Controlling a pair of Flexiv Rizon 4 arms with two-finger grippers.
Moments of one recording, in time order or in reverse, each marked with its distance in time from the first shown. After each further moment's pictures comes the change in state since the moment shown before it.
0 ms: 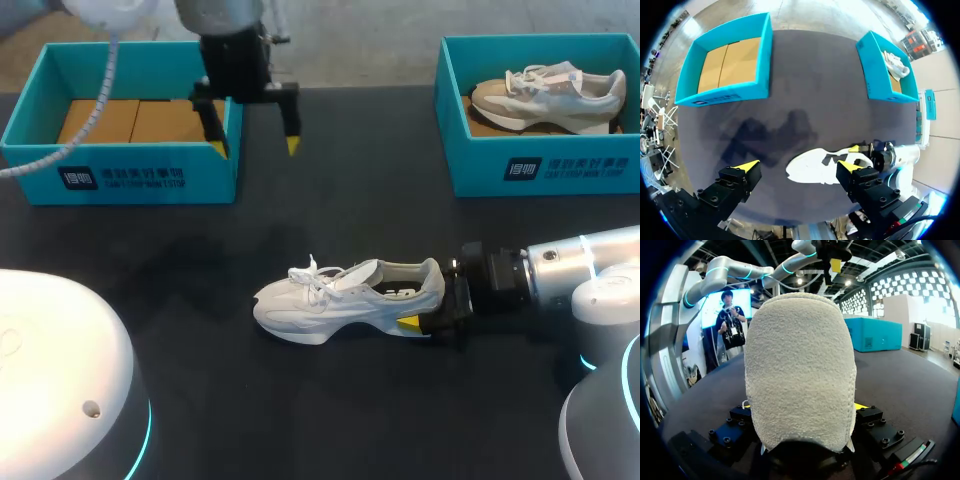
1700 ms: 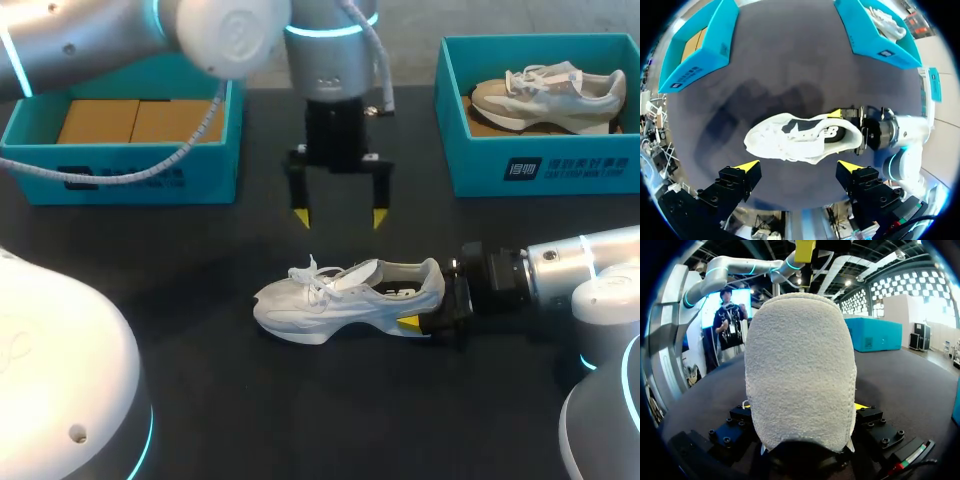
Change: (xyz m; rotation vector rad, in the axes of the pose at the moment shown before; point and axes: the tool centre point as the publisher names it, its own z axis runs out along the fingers) left arm 0.104 0.081 0.062 -0.184 -0.037 0.057; right arm 0.000 0.000 0.000 0.000 0.000 0.000
